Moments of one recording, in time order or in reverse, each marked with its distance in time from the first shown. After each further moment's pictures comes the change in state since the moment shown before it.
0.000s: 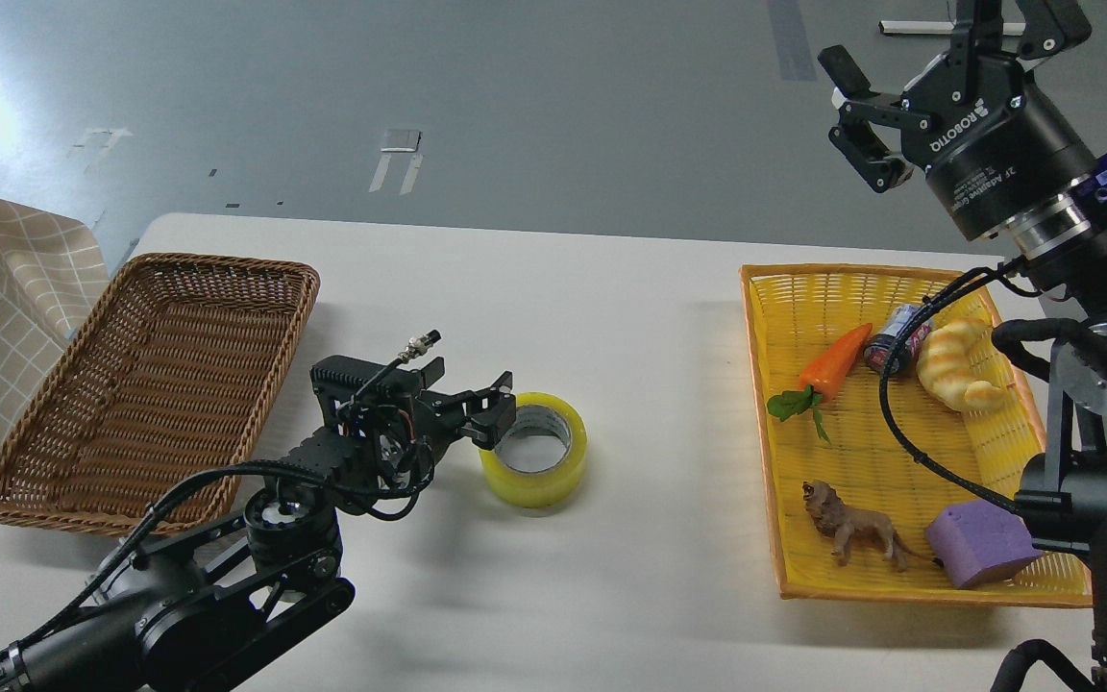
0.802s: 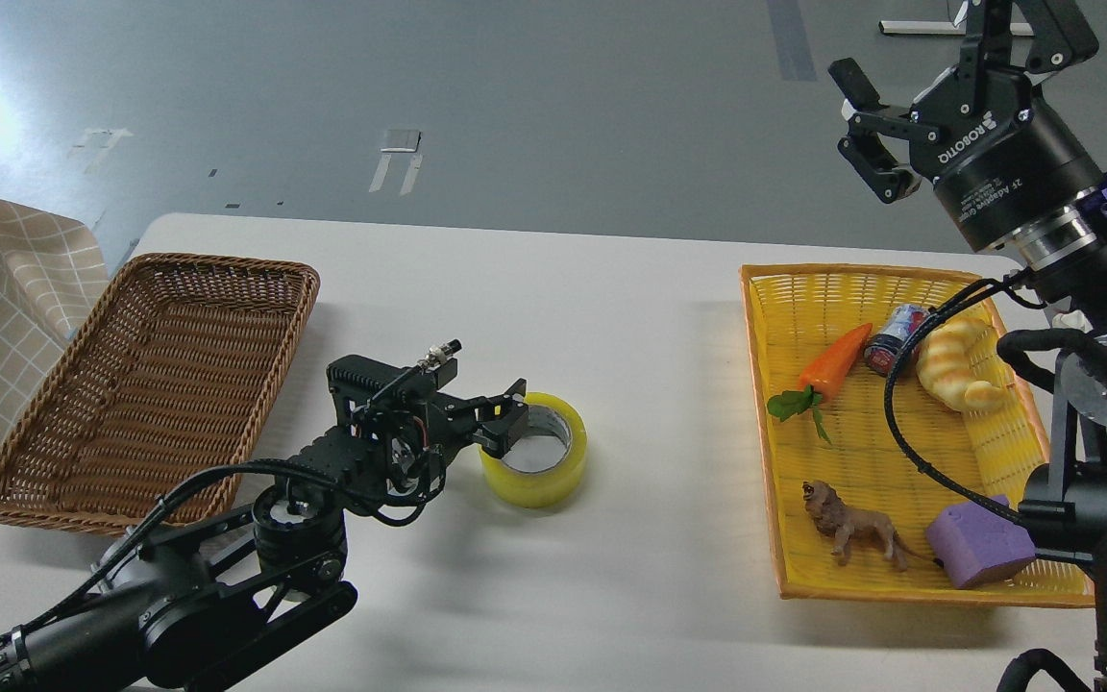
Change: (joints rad) left arm -0.034 0.015 0.071 -0.016 0.000 0.000 -0.003; right arm -0.025 0.000 0.013 0.000 0.001 0.000 0.000
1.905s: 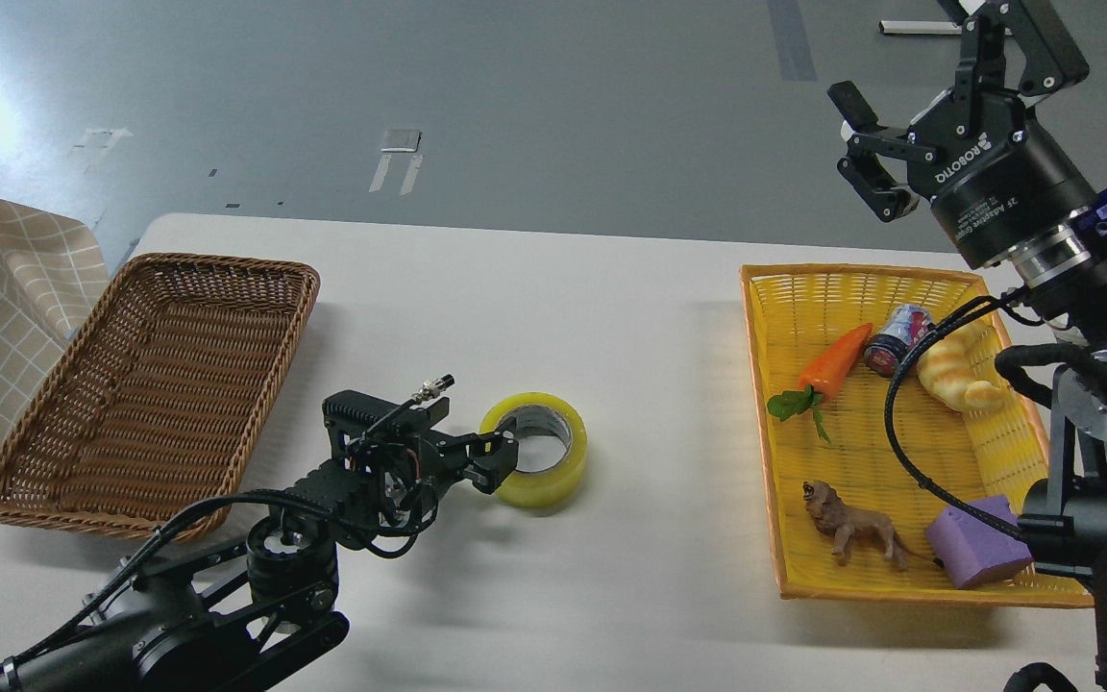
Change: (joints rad) left arm 0.056 0.004 0.004 0.014 0.000 -0.003 -0.018; right arm -0.029 0.000 0.000 0.001 -0.001 0.000 0.000
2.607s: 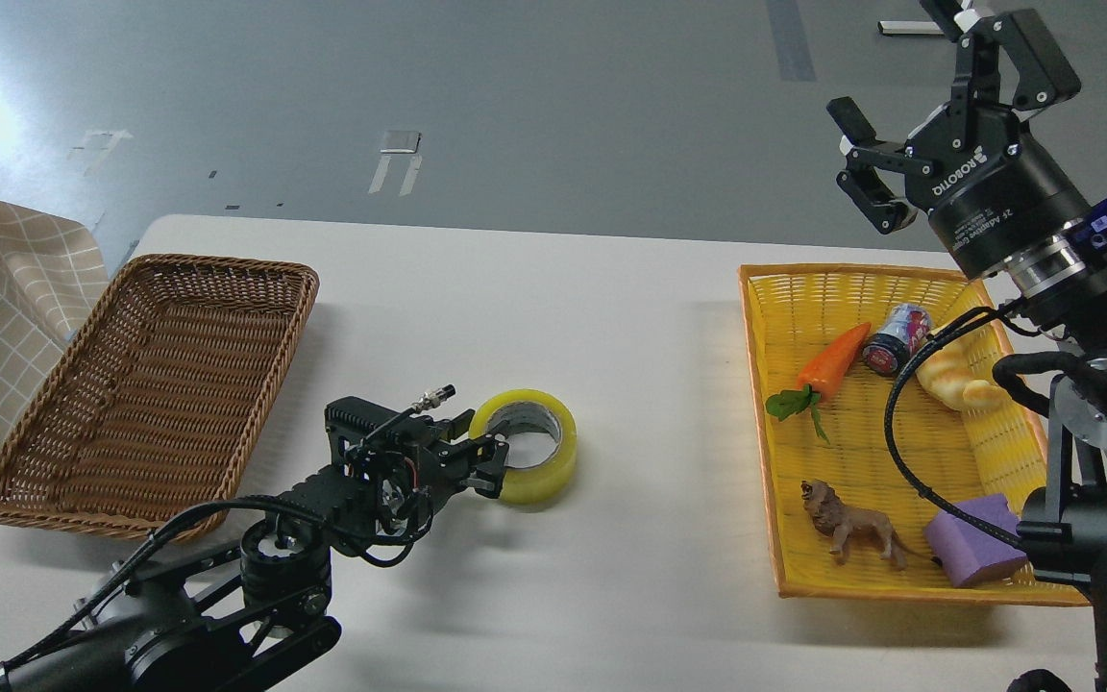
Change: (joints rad) left arm 0.015 0.016 -0.002 -0.001 0.001 -0.043 -0.044; right arm -0.014 0.000 0.000 -0.016 -0.002 0.000 0.000
